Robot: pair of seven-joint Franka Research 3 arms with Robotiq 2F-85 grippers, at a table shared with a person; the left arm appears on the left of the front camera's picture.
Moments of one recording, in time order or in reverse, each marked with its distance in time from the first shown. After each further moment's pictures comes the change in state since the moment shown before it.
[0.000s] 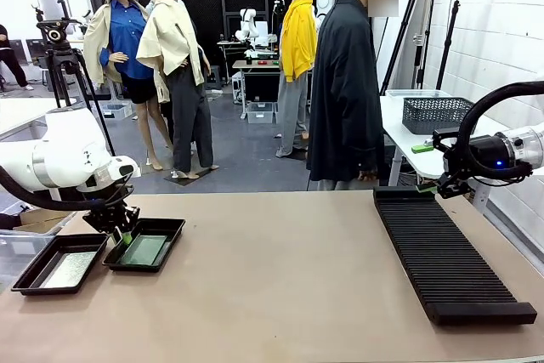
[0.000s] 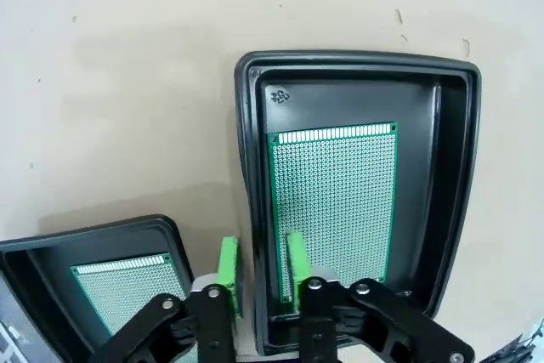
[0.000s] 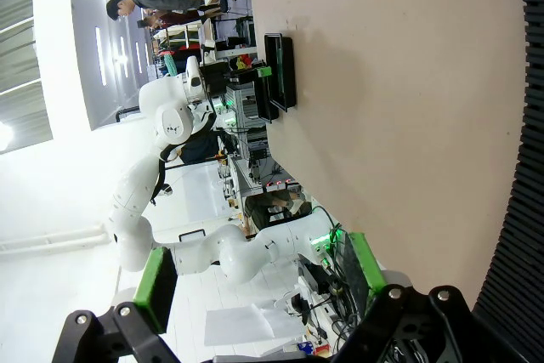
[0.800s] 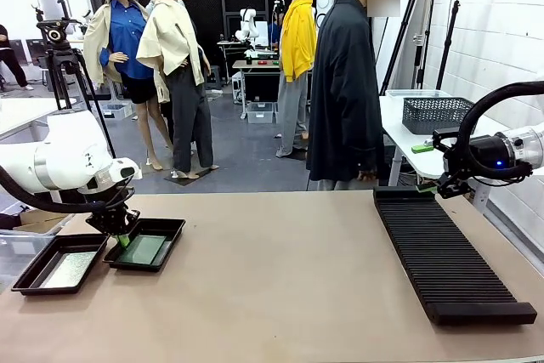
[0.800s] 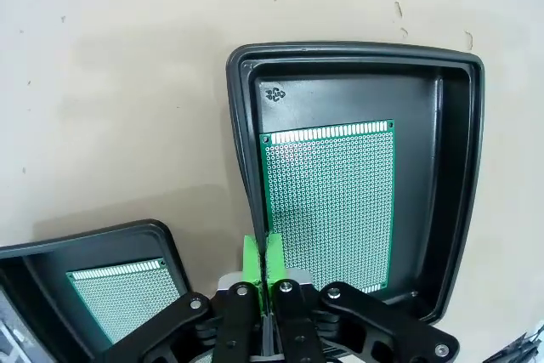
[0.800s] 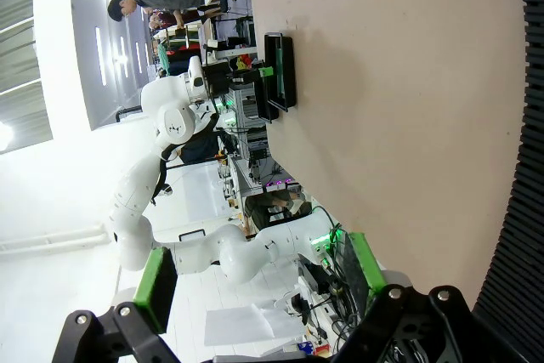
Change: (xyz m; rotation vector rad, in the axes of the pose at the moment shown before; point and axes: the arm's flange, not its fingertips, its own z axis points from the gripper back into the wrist) left arm -0.002 -0.001 -0.008 0.001 0.010 -0.025; right arm 0.000 0.000 0.000 0.000 0.000 0.000
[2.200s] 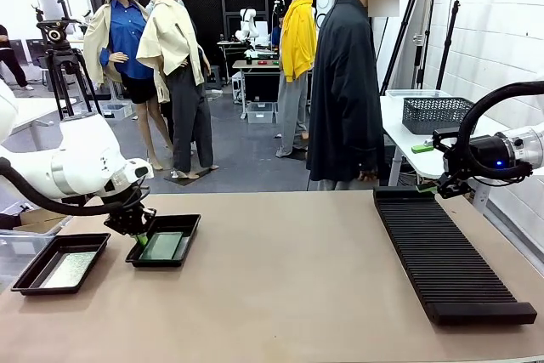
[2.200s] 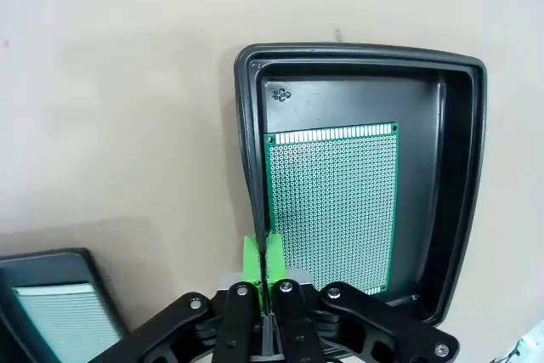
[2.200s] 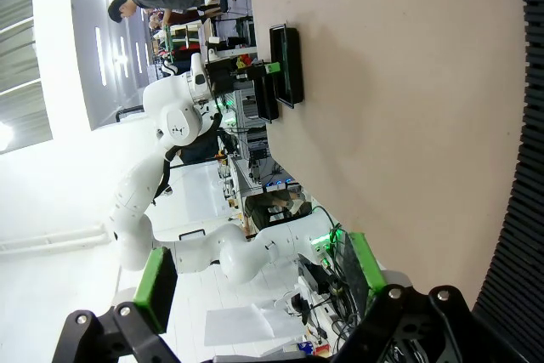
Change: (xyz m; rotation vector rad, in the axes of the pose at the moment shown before) left arm 0.007 -0.029 -0.011 -0.059 -0.046 0.063; right arm 0.000 0.000 0.000 0.000 0.000 0.000
